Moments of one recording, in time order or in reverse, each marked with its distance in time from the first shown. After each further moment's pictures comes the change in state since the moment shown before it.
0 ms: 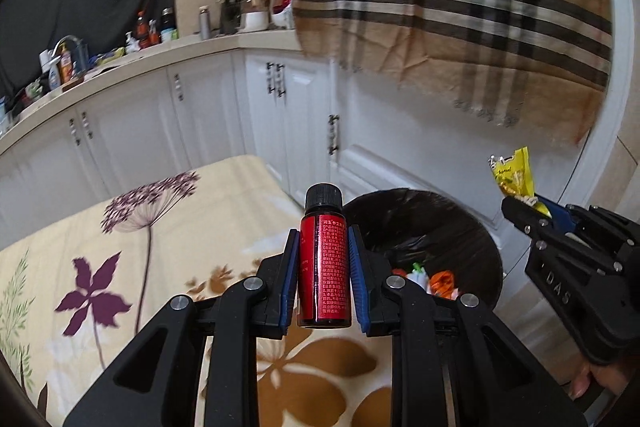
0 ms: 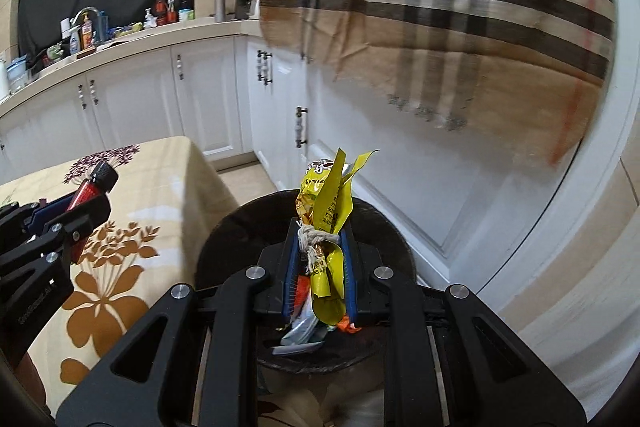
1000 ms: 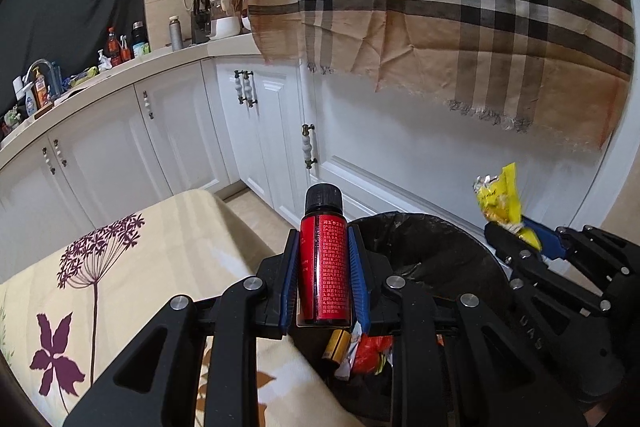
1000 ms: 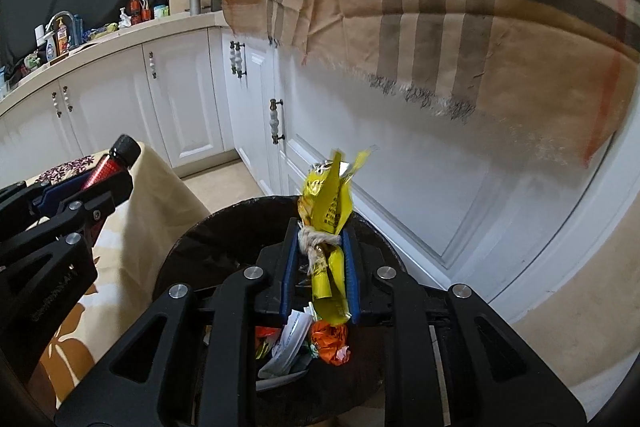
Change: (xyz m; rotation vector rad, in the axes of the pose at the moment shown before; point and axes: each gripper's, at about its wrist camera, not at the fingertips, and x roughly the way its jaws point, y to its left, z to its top) left arm 0.071 -0.035 0.033 0.070 -0.005 -0.021; right arm 0.069 -0.020 0.011 0.049 0.044 -0.036
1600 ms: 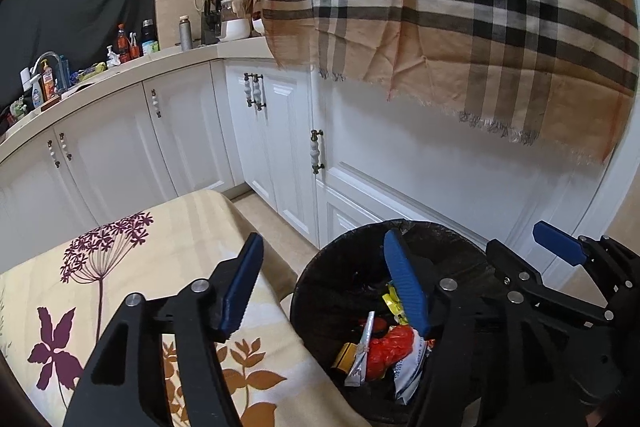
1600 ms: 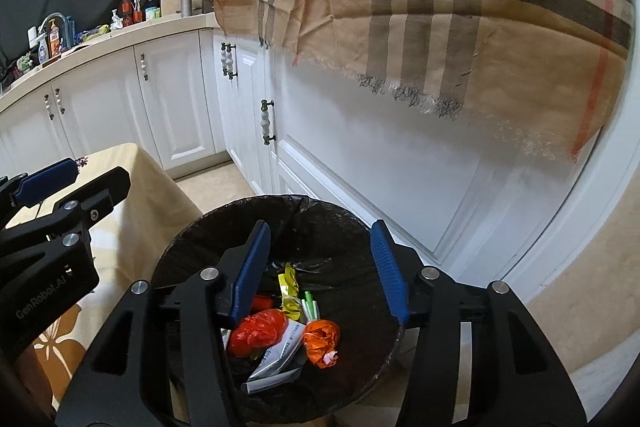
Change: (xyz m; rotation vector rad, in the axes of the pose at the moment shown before) left arm -0.009 0.010 0.001 -0.040 -0.026 0.012; right arm -0.011 0.000 -0.004 0.012 -0.016 -0.035
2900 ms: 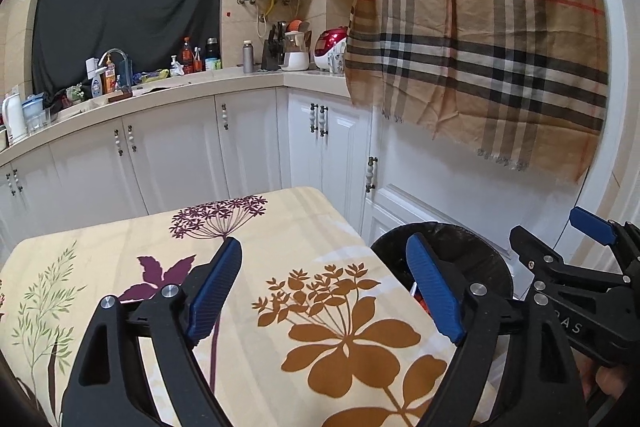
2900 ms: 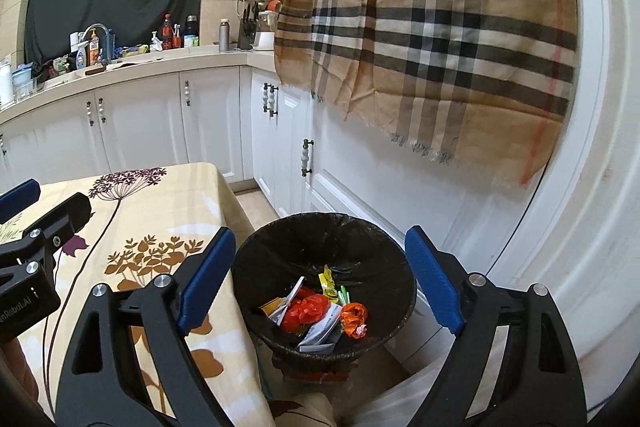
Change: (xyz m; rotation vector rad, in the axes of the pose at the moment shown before) left arm -0.148 0.068 -0.049 -0.099 -0.122 0.110; right arm -0.131 0.052 -0.020 -0.069 -0.146 0.043
